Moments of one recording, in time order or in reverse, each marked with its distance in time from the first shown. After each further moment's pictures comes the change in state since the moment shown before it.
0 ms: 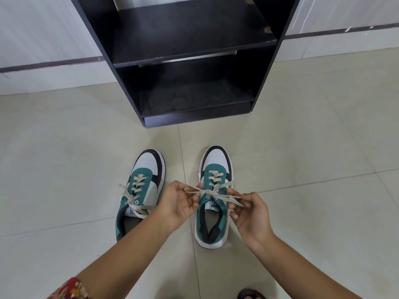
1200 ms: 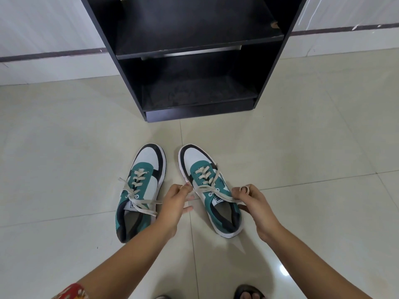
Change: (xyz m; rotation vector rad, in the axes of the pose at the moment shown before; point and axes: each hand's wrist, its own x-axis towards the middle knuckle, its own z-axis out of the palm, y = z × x) left_hand -0.005 -0.021 -0.008 0.466 0.293 0.297; right_hand 0.018 -0.011 -0.020 -0.723 0.013 -0.117
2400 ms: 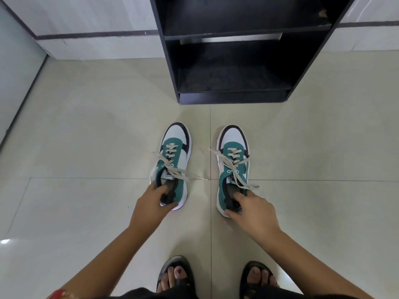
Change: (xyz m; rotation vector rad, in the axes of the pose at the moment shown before) left_hand -0.055 -0.043 -0.114 0.932 0.233 0.413; right_hand -0.048 0.022 0.039 -1.383 -0.070 -0.437
